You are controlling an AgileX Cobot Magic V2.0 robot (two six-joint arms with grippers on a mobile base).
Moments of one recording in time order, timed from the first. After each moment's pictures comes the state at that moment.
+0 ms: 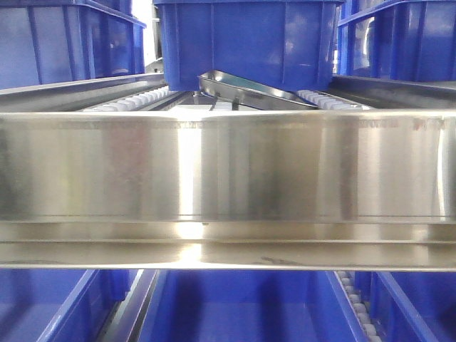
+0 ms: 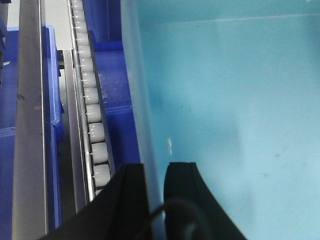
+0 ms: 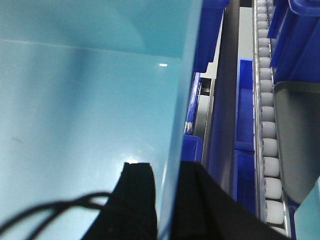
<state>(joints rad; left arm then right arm) -0.40 1.58 -2.01 0.04 1.25 -0.24 0.31 1.39 -1.75 0.06 1.08 0.09</state>
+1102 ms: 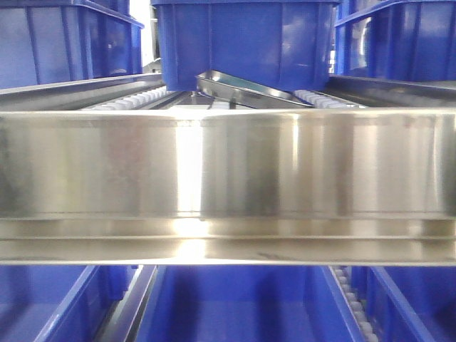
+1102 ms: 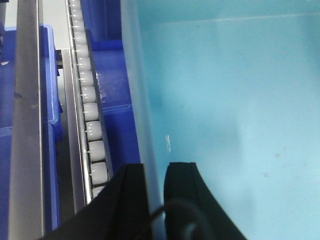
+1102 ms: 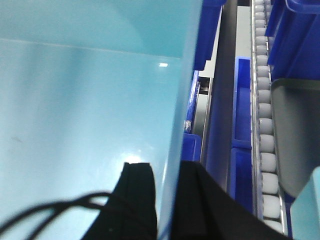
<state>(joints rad) -0.40 1.58 -2.01 0.04 1.25 -0.24 0.31 1.39 -1.75 0.06 1.08 0.09</state>
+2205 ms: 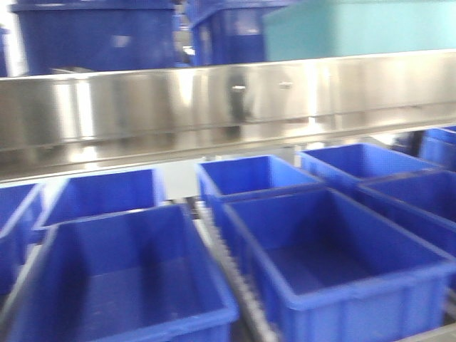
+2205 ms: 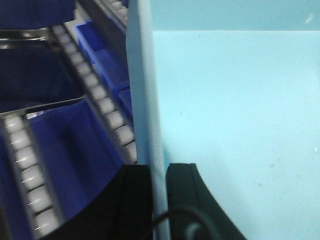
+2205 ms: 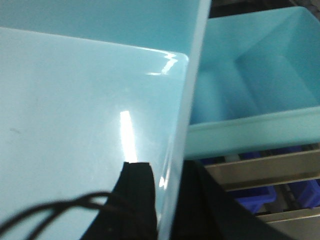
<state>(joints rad) -0.40 1.58 -2.01 0.05 1.14 -0.24 0.31 1.39 -1.75 0.05 1.05 0.09</state>
